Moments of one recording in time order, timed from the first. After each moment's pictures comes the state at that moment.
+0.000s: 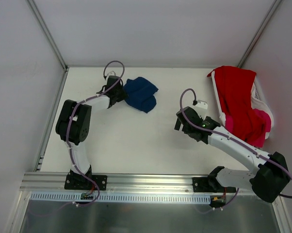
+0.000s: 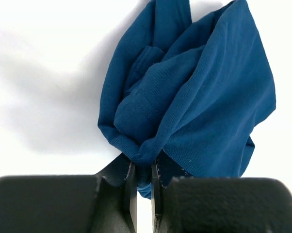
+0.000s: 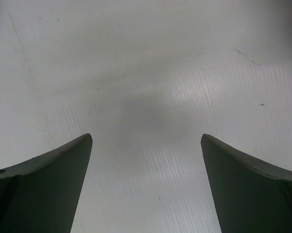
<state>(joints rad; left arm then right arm) -0.32 1.91 1.18 0.04 -0.08 -0.71 0.73 1.18 0.86 -0.72 0.60 0.85</state>
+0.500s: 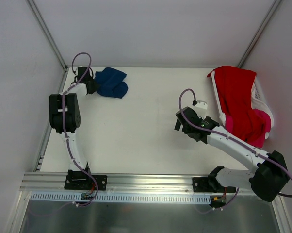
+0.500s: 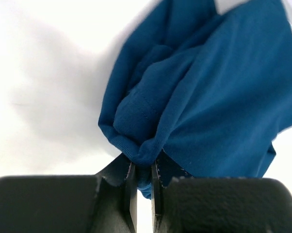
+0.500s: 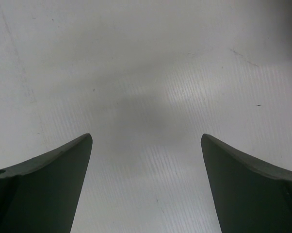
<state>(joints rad) 0.03 2.09 1.47 -0.13 -0.04 -0.61 0.73 1.19 0.85 -0.72 0.61 0.84</state>
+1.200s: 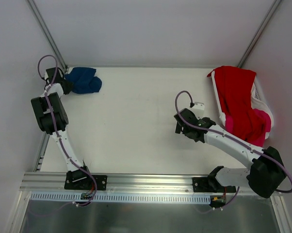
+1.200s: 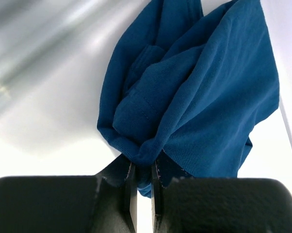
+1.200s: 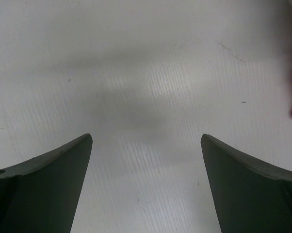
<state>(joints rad) 0.35 2.16 1.59 -0.18 0.04 -0.72 0.73 1.24 0.84 -0.74 0.62 0.79</state>
